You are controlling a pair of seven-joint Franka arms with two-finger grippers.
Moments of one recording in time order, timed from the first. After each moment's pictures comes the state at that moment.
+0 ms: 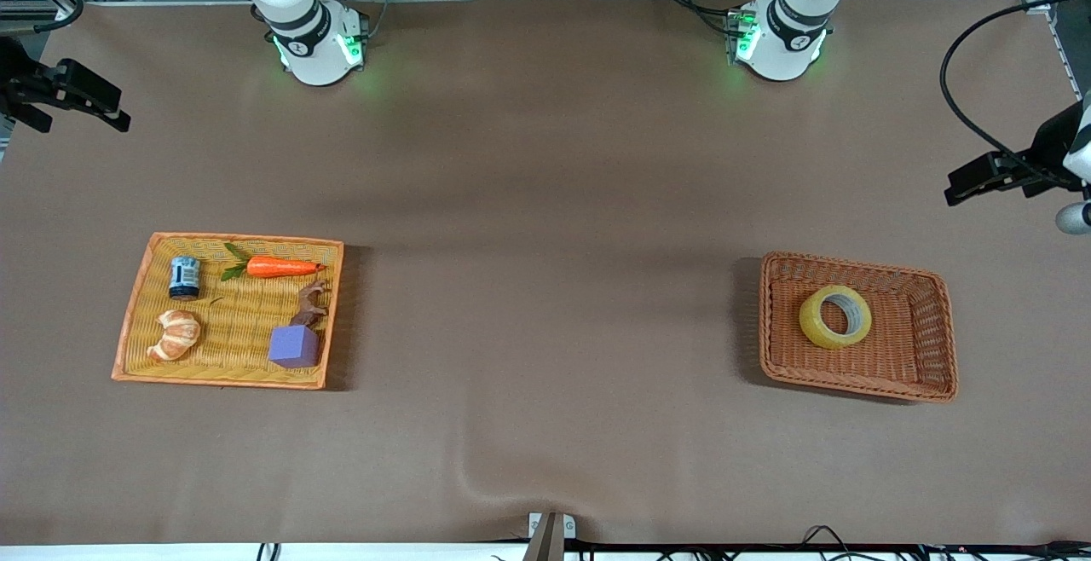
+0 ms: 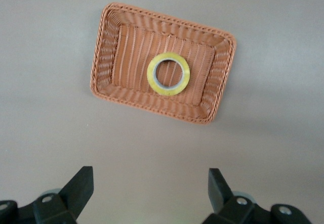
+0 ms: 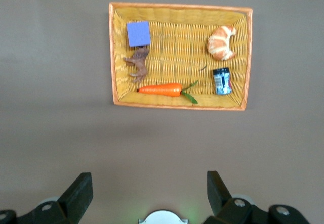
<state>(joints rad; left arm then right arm) 0.08 0.08 -0.10 -1.48 0.03 1.51 -0.12 -0.06 -0.10 0.04 -1.56 0.01 1.40 -0.01</state>
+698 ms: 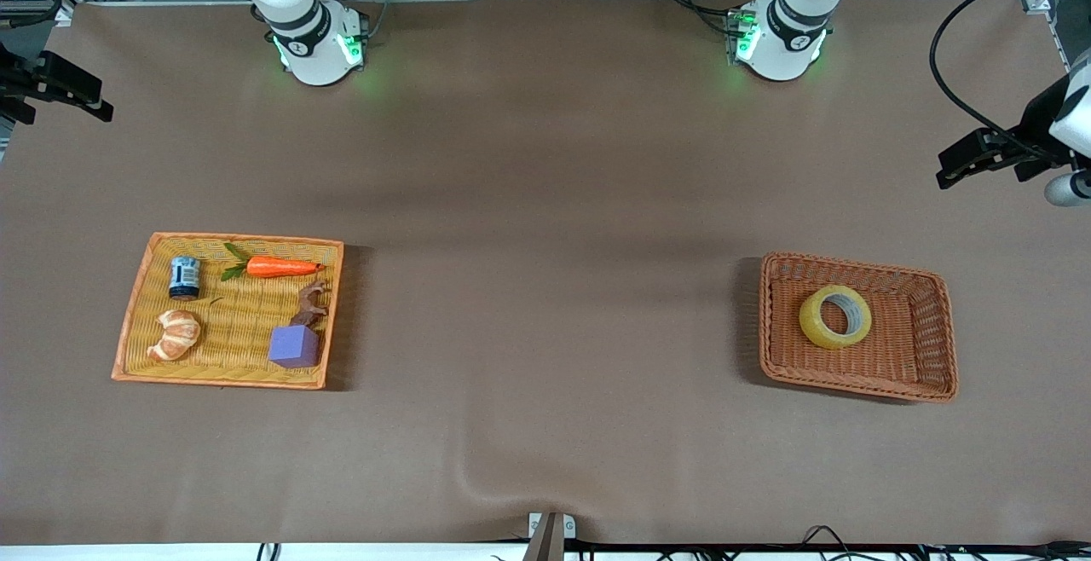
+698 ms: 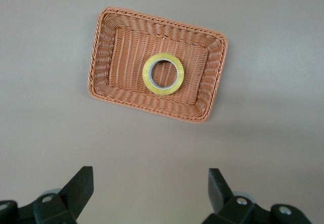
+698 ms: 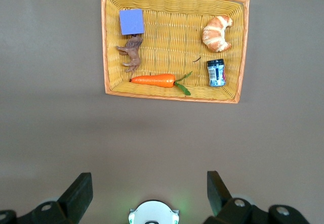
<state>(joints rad) 0.04 0.00 -0.08 -1.56 0.03 1.56 -0.12 -0.11 -0.10 0.04 -1.56 0.01 1.37 -0.09</state>
